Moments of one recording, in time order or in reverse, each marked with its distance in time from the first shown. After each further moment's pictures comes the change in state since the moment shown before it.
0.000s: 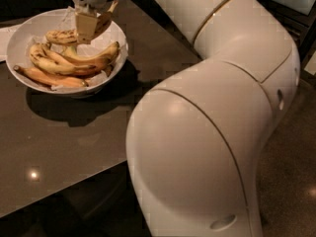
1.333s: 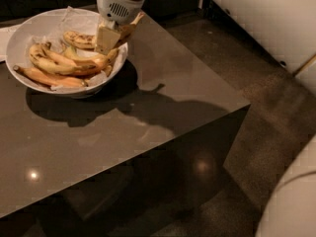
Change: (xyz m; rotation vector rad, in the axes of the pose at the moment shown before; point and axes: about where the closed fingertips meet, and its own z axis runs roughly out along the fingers) arm 0.038 0.050 -0.026 0.124 -0.119 0.136
